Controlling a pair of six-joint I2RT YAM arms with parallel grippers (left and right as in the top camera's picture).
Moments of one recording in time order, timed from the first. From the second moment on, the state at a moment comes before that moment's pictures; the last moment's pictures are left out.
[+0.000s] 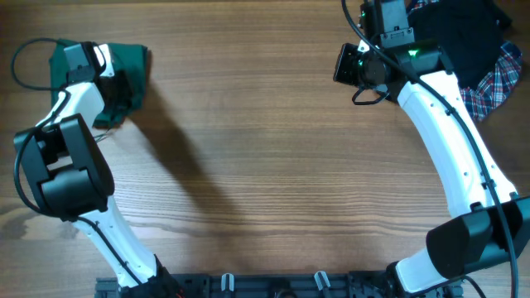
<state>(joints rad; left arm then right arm) 0.30 2.16 1.43 -0.28 0.08 -0.02 0.25 1.72 1.65 -0.96 -0.02 0.47</state>
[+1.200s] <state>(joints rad) 0.11 0.98 1.18 -0.97 0.21 -0.14 0.25 1.11 1.33 -1.19 0.16 0.47</state>
